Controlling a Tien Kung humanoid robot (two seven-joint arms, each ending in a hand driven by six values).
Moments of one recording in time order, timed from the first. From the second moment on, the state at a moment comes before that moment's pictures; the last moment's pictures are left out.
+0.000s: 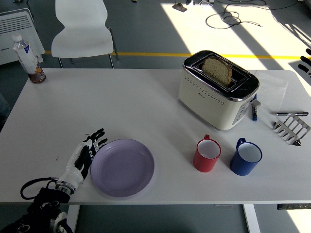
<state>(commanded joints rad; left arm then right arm) -0.19 0.14 -0.94 -0.94 0.84 0.06 -0.47 0.30 -0.37 1.44 1.34 -0.78 -0.18 0.10</state>
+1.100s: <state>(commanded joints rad) -0.27 0.11 -0.83 -0.88 0.78 0.02 -0.46 0.29 -0.37 1.43 1.34 -0.78 -0.18 0.10</state>
